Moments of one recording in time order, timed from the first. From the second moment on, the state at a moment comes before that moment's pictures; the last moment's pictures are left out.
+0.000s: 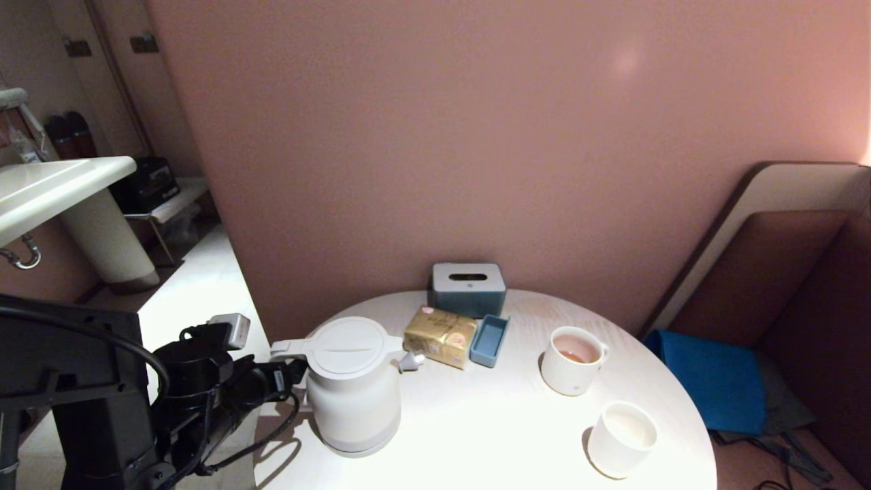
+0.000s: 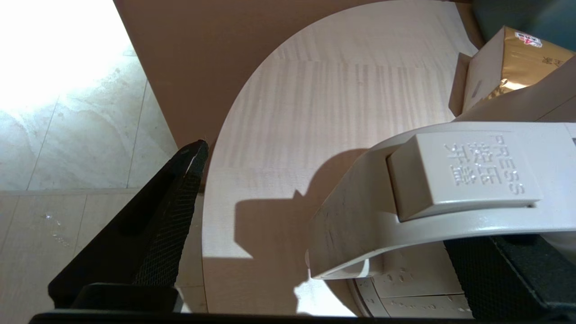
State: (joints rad) left arm -0.21 2.15 -0.31 -1.52 0.09 -0.19; right arm -0.01 0.00 0.00 -0.07 0.01 0.00
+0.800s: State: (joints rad) left arm -0.21 2.15 -0.29 -1.52 0.09 -0.20; right arm -0.01 0.00 0.00 -0.07 0.00 0.00
